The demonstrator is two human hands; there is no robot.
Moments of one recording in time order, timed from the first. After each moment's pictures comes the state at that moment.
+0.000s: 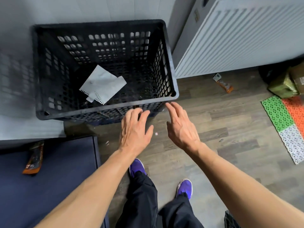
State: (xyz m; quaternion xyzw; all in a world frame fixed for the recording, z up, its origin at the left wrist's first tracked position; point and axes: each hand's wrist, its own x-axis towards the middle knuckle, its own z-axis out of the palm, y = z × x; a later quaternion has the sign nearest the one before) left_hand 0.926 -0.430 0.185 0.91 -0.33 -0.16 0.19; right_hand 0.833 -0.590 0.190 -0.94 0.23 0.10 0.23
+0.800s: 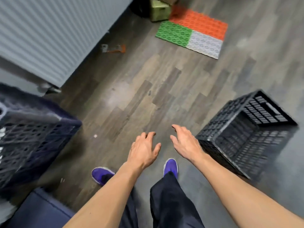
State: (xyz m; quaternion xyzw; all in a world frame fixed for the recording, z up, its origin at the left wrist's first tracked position) left_hand 0.497 -0.579 0.178 0.69 -0.59 -0.41 -0.01; right_hand 0.324 -0.630 0.184 -0.66 0.65 0.12 0.36
